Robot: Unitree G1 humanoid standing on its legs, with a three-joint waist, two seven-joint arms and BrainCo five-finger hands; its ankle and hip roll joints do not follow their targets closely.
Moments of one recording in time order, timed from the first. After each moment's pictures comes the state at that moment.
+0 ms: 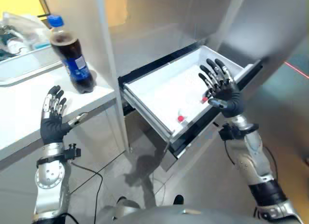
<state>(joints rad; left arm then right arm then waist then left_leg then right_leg) 0.23 0.37 0.25 -0.14 -0.29 -0.41 0.08 -0.08 -0.41 0.14 -0.20 0.70 -0.34 0.23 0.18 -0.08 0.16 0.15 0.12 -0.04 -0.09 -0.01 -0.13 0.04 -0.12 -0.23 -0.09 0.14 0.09</state>
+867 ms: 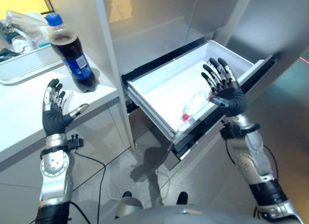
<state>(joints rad) 0.06 0.45 0.25 0.04 -0.23 -0.41 0.18 -0.08 -0.41 0.13 -0.20 0.70 -0.33 0.22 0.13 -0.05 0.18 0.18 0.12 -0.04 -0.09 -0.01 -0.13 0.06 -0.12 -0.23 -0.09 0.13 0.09</state>
